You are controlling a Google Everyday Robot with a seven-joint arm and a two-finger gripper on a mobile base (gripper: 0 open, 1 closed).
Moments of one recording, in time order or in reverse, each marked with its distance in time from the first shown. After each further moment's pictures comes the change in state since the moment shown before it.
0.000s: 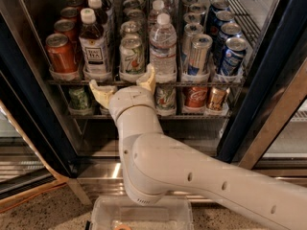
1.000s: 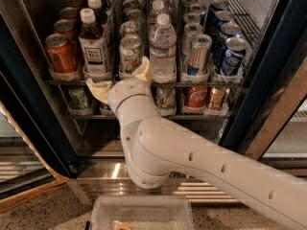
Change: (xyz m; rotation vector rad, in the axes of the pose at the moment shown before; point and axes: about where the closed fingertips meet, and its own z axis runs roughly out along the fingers) arm 0.001 0.006 0.025 -0.069 0.010 -0.077
